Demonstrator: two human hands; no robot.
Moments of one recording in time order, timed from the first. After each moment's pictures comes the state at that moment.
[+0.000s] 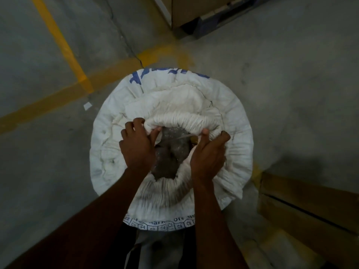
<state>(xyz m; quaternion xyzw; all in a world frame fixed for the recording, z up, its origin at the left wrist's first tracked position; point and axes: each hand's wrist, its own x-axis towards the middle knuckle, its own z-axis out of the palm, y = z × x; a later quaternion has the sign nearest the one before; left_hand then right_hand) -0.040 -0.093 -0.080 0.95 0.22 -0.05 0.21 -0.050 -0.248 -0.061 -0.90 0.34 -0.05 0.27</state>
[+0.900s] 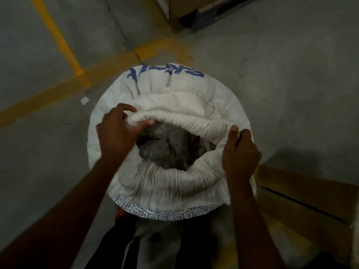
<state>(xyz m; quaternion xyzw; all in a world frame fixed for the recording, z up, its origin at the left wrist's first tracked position) -0.039 -0.047 -0.041 0.92 0.18 -0.02 0.34 -0.069 -0.333 -0.024 -0.93 0.30 -0.03 0.22</state>
